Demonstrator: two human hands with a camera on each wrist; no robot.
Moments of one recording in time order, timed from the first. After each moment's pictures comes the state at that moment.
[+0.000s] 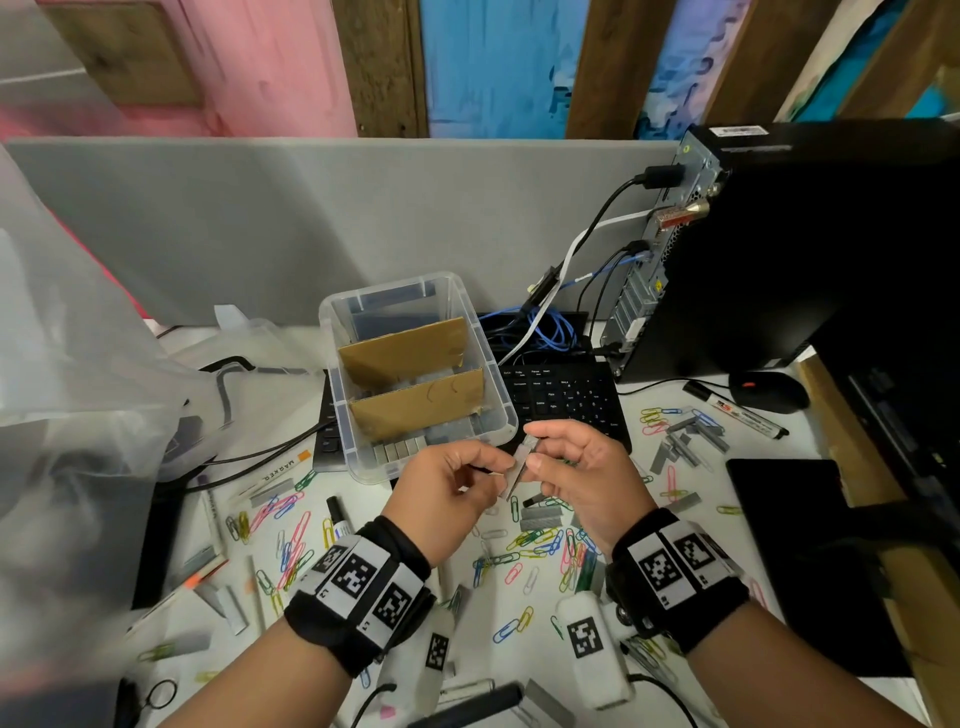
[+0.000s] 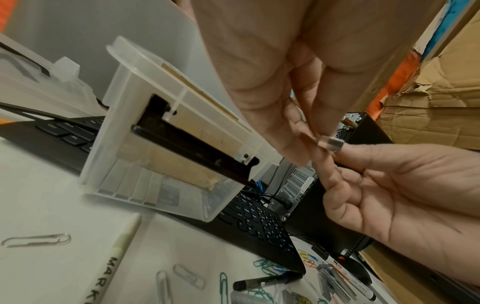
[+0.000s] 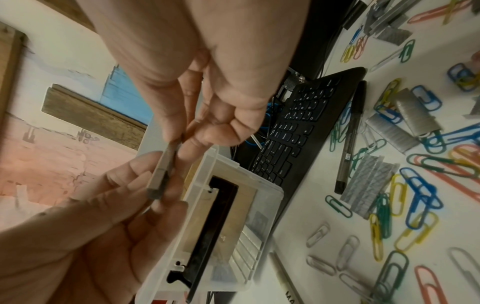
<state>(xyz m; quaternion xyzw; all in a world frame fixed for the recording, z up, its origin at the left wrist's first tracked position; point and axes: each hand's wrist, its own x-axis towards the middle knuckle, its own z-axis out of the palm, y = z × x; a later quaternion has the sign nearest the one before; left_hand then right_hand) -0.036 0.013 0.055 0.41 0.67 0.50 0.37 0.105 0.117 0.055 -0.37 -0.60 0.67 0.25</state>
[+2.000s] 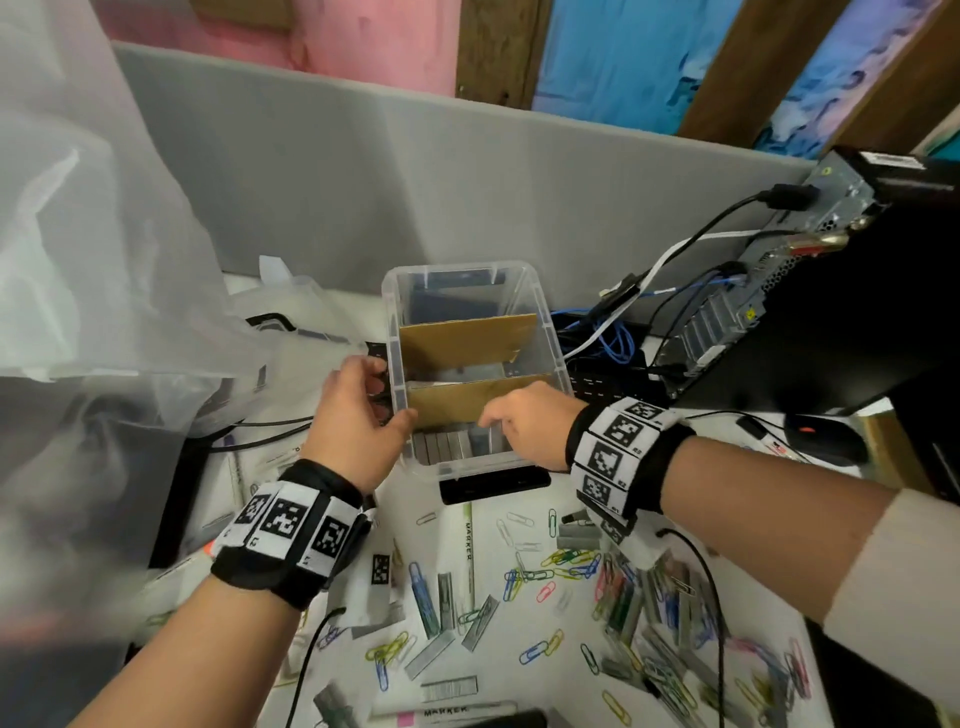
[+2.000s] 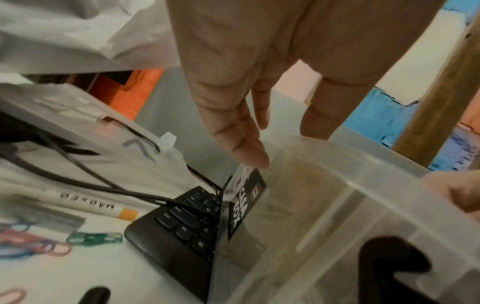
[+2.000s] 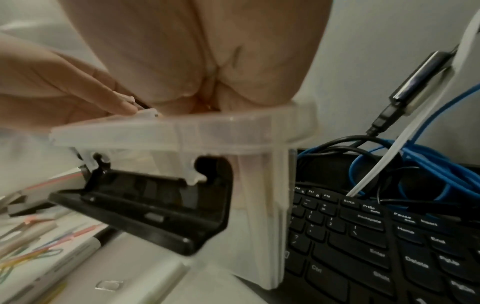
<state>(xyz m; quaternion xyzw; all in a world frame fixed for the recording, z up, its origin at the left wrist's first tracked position) -0.156 -0.009 0.044 0.28 0.81 0.47 0.20 -0.029 0.147 0.086 -0.18 -0.94 0.19 -0.23</state>
